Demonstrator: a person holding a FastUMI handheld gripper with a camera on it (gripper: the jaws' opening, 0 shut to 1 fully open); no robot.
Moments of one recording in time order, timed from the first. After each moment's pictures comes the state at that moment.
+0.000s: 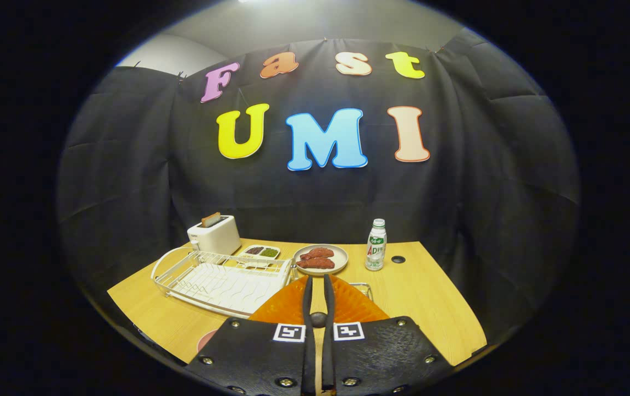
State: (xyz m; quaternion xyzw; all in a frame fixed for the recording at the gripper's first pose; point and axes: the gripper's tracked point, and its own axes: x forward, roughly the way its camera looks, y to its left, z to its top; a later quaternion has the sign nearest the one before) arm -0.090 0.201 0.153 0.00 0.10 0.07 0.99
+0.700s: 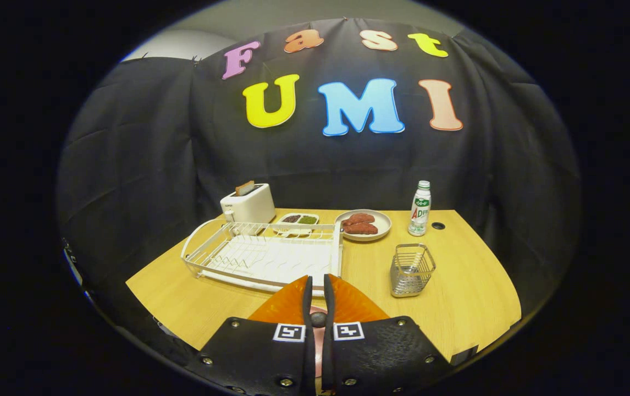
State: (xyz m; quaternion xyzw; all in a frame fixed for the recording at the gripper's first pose) arm -0.108 0.300 0.095 0.00 0.18 0.13 0.97
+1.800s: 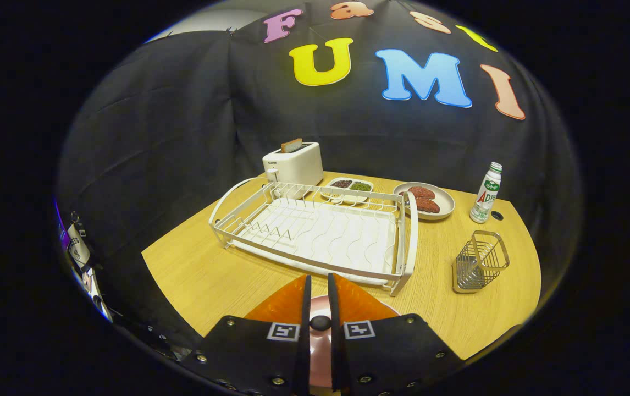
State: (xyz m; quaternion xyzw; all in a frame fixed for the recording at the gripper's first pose) arm -0.086 0.379 0.052 -0.03 0.25 0.24 0.94
